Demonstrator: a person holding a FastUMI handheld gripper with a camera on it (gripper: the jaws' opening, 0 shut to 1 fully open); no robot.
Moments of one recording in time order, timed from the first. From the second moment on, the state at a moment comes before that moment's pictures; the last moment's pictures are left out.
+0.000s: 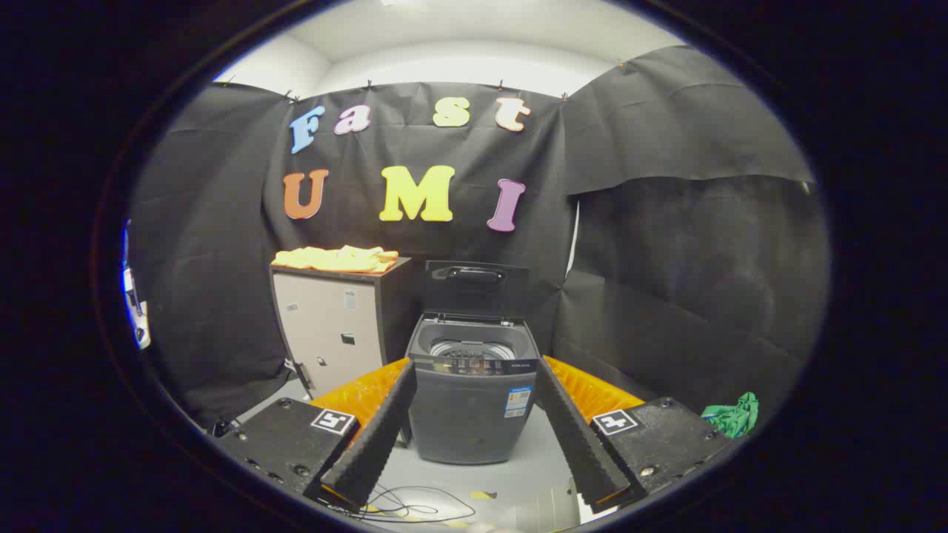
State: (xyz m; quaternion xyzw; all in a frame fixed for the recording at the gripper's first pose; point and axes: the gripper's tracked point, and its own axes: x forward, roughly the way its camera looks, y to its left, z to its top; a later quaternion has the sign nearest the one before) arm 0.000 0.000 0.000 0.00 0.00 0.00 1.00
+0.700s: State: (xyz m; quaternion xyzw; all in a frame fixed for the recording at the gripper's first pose) arm -0.002 0.002 0.012 0.01 0.00 -0.01 1.00
